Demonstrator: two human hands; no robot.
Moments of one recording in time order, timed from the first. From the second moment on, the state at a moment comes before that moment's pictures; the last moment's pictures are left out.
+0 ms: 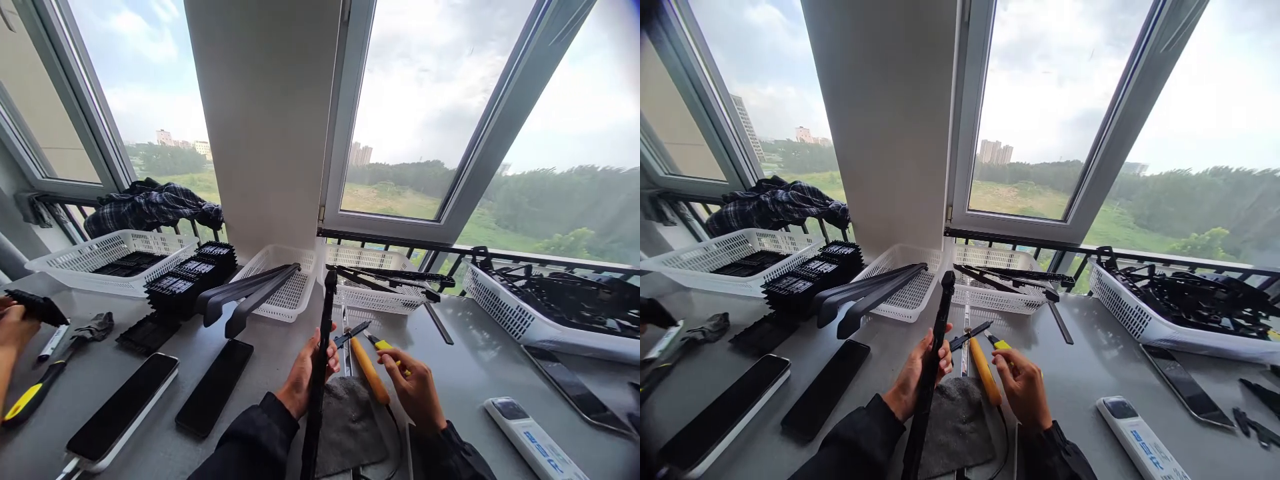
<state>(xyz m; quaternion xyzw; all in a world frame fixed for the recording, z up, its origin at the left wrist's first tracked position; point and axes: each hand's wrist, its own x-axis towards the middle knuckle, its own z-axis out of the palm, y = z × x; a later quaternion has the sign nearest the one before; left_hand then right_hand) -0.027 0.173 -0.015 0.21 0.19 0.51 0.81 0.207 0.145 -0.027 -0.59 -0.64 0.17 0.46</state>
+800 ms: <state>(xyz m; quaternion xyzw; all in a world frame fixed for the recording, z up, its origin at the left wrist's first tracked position) -0.021 0.174 -0.023 0.27 0.20 0.48 0.81 0.185 0.145 -0.023 -0.53 -0.76 0.06 0.37</state>
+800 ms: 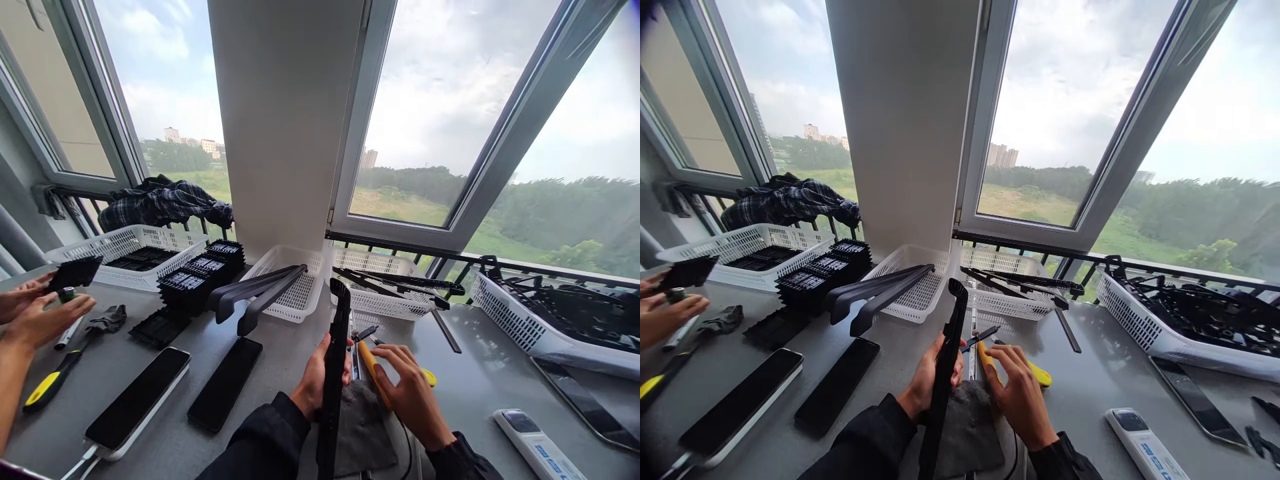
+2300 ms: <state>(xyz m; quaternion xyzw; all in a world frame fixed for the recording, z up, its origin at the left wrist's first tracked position) -0.077 0.202 0.002 0.27 0.16 0.55 0.78 0.082 0.277 -0.007 -0.52 -0.74 0.00 0.43</state>
